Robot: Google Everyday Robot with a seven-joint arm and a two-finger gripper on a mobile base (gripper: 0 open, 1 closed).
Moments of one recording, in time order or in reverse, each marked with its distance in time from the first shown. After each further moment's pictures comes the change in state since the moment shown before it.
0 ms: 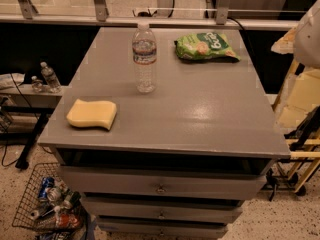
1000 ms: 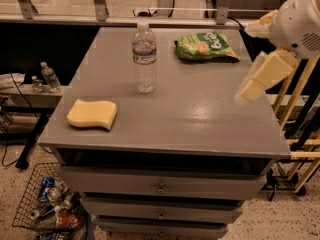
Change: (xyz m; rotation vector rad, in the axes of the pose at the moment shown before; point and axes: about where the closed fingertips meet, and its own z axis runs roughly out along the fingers) arm -0.058 -0.041 0.012 0.036 -0.352 0.036
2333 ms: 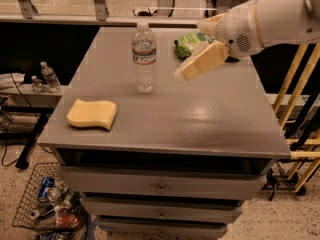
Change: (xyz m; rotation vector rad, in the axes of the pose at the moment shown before) arm -0.086 -0.032 0.077 -0.048 -0.425 0.125
